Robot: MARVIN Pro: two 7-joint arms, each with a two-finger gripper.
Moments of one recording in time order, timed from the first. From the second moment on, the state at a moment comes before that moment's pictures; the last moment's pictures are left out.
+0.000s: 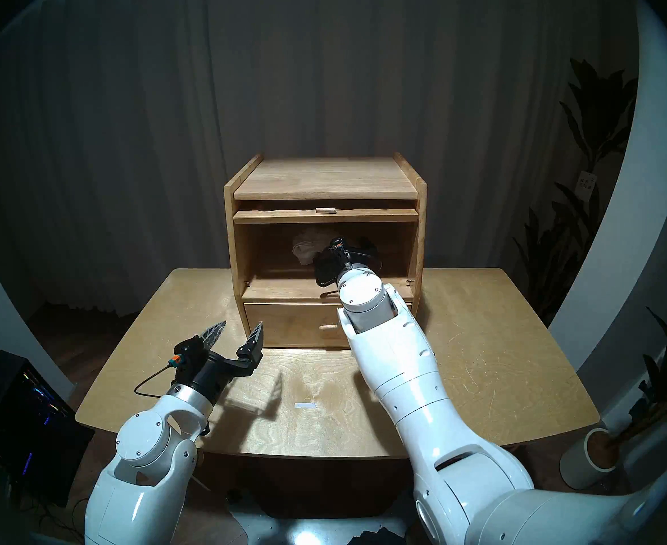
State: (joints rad) left arm 1.98 -1.40 -1.52 -1.98 -0.32 0.02 -0.16; right arm -1.10 -1.56 1.26 -1.28 -0.29 0.25 0.03
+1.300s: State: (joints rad) left arm 1.98 -1.40 -1.52 -1.97 -0.33 0.02 -0.17; right arm -1.22 -1.33 1.19 -1.74 -0.32 0.56 0.48
